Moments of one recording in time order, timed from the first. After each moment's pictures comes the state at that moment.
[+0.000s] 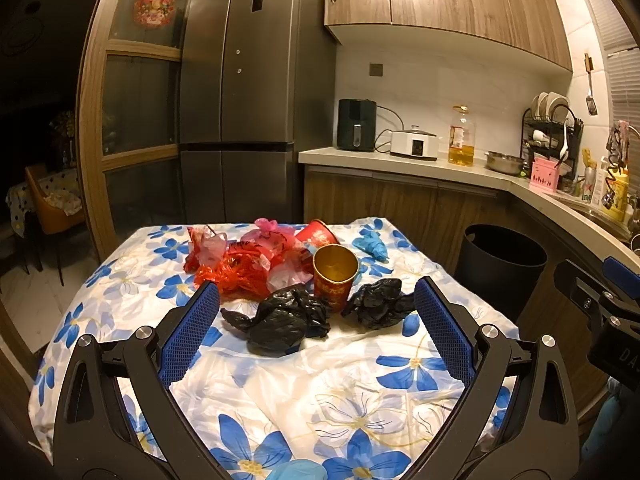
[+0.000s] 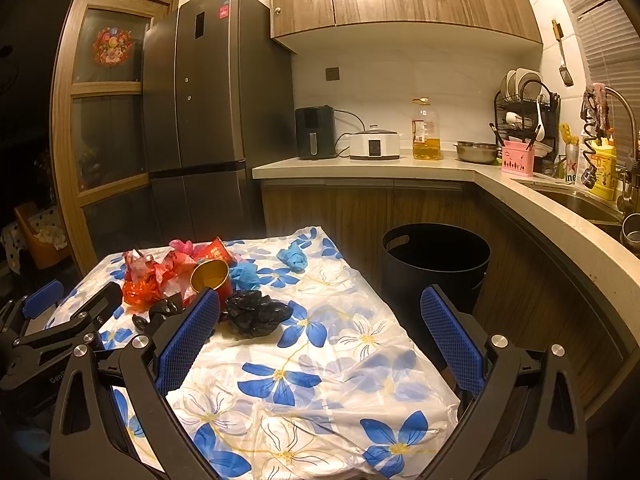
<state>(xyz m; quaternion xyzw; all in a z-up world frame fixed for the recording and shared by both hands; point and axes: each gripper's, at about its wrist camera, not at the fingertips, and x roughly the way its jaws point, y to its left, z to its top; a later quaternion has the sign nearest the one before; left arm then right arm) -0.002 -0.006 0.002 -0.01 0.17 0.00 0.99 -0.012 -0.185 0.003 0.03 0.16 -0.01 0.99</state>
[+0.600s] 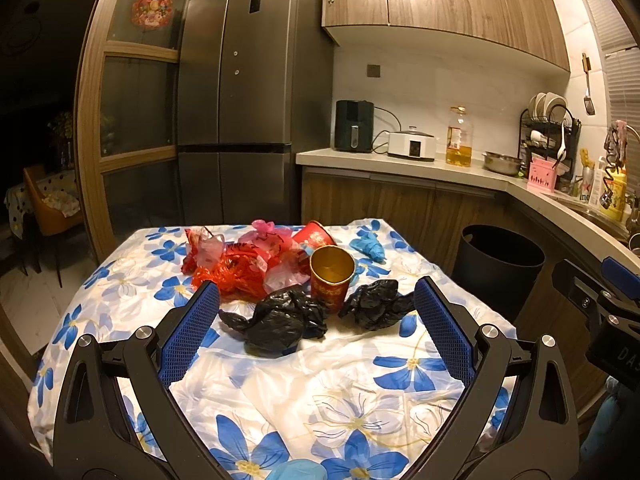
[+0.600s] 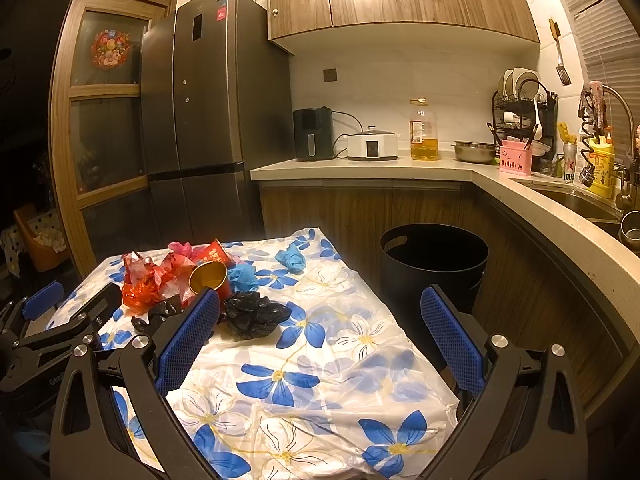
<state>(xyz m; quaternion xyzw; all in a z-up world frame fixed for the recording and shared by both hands) -0.002 -0.009 0.005 -0.01 0.17 0.00 0.99 -0.013 -0.187 0.005 0.03 0.16 -0.01 0.99</state>
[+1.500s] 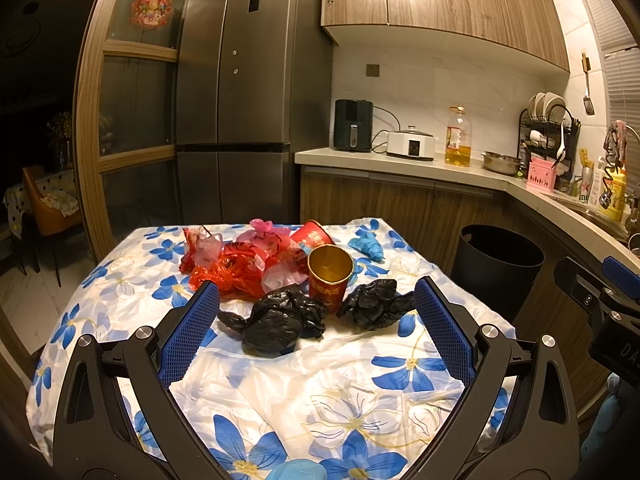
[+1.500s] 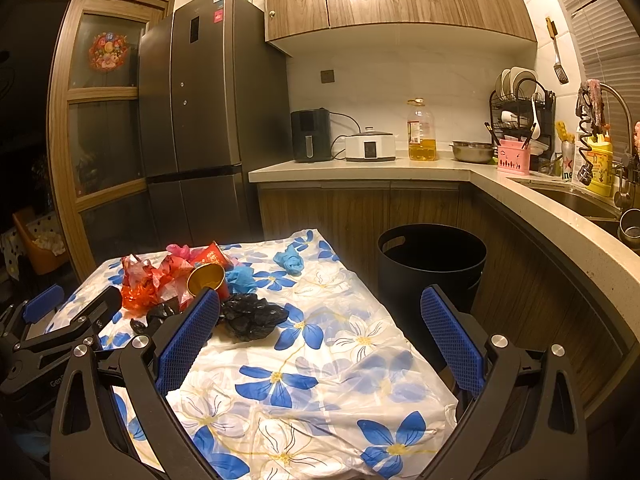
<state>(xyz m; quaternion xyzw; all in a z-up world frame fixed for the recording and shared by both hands) -0.002 -0.010 0.005 -0.01 0.17 0.00 0.99 -0.016 -0.193 0.010 0.04 0.16 -0.01 0.99</state>
